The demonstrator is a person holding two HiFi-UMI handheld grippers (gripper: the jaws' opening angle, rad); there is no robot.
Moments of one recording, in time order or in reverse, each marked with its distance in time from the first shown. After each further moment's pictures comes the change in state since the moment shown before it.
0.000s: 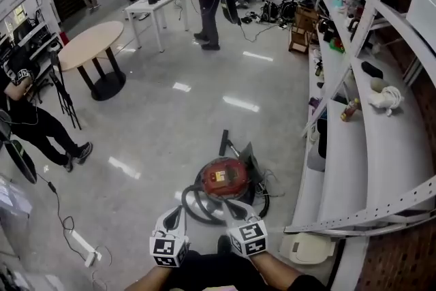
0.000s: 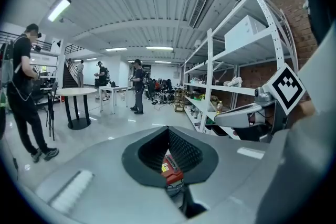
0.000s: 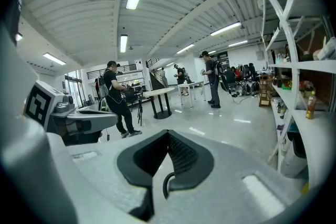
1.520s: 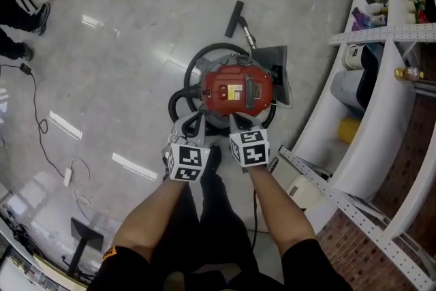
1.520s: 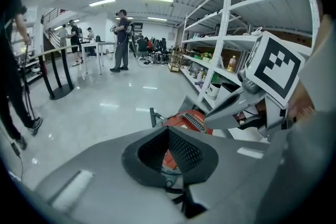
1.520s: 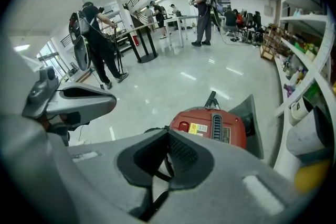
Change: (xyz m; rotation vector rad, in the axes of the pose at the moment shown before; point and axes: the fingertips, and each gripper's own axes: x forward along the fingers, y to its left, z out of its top) left arm 0.250 0.068 -0.227 0.010 0.426 -0.127; right arm 0.256 -0.116 -0.223 0.068 0.640 -0.075
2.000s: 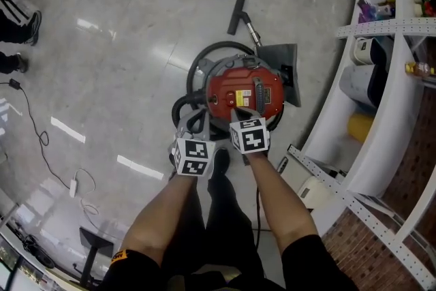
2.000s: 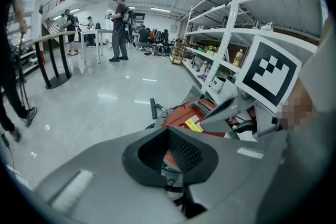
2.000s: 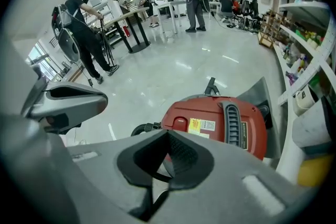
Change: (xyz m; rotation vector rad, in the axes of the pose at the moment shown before) left arm 0.064 0.030 -0.040 -0.047 0.084 -0.024; right arm 0.089 -0.018 -0.016 0.064 0.118 -0.025
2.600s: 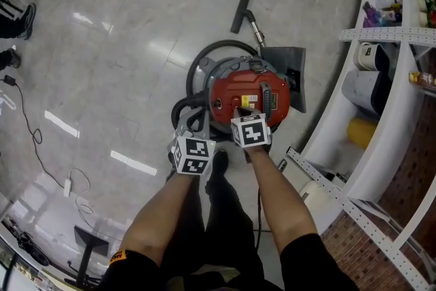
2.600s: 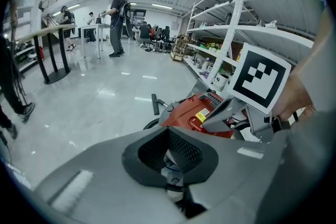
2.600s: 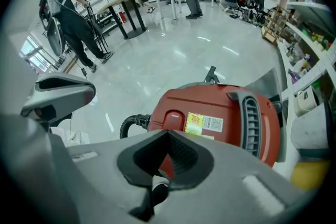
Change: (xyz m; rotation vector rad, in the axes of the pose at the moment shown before) left arm 0.032 0.020 -0.021 -0.014 0.026 -0.012; right arm 0.049 -0.018 -0.013 -0.021 0.128 -0.039
